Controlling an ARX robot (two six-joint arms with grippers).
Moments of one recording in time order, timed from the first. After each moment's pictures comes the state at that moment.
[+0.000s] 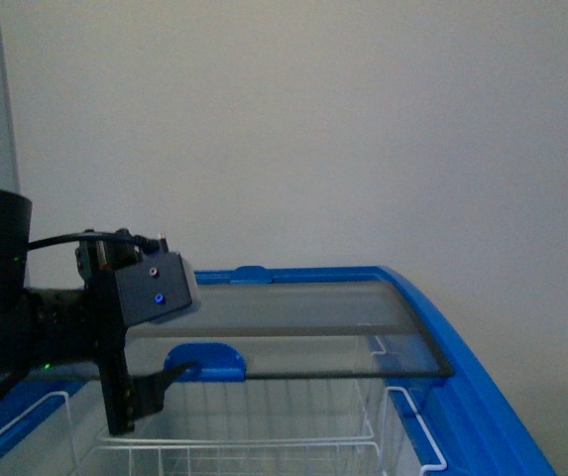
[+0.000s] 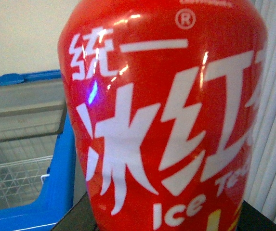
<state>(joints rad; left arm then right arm) -0.12 1.89 1.19 0.53 0.46 1.21 0.30 0.26 0.27 0.07 0.55 0.05</state>
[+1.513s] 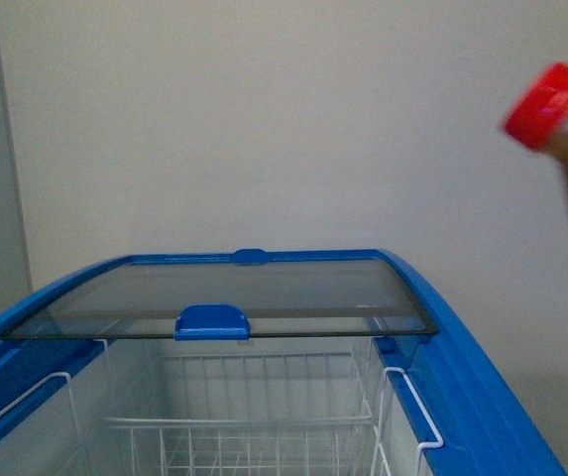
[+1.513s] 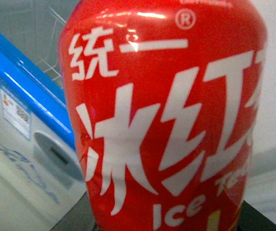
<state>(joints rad) 0.00 0.53 0.15 0.38 0.00 -0.01 0.26 0.81 0.74 -0.27 -0.04 -0.60</state>
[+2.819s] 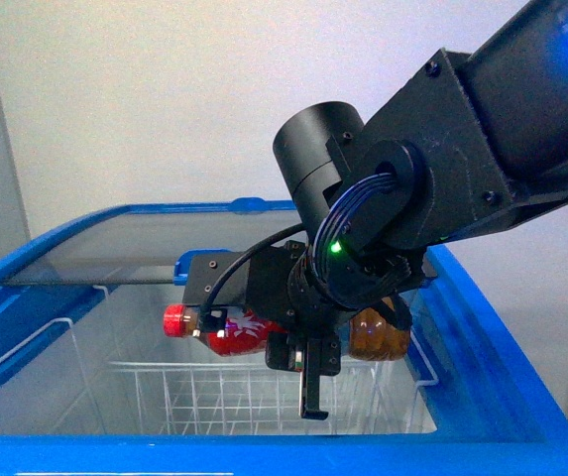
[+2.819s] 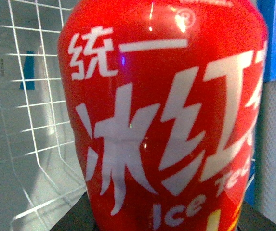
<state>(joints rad) 0.00 0.05 0.01 0.02 0.00 -0.01 0.47 2.05 1.55 -0.10 0.11 -1.16</state>
